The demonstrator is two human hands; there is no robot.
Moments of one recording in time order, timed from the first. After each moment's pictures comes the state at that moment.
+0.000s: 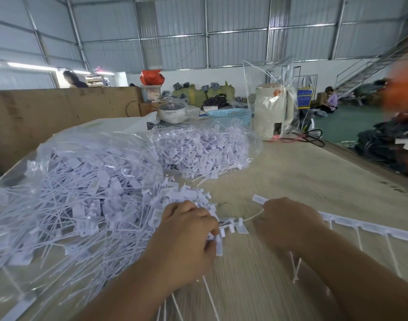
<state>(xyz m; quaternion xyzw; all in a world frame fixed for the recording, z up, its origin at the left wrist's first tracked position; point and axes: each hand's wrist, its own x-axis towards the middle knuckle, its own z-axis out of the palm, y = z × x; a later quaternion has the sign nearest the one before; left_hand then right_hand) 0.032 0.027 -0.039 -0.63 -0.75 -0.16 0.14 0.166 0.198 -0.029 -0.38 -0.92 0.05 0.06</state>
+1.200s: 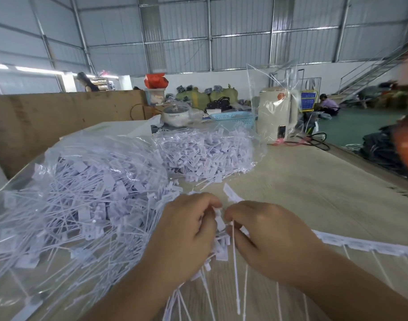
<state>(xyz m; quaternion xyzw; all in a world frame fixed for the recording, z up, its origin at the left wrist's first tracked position) 0.036 0.024 -0.022 -0.56 -0.70 -0.43 0.09 0.172 0.136 -0.008 -0.07 -0.96 0.05 0.26</state>
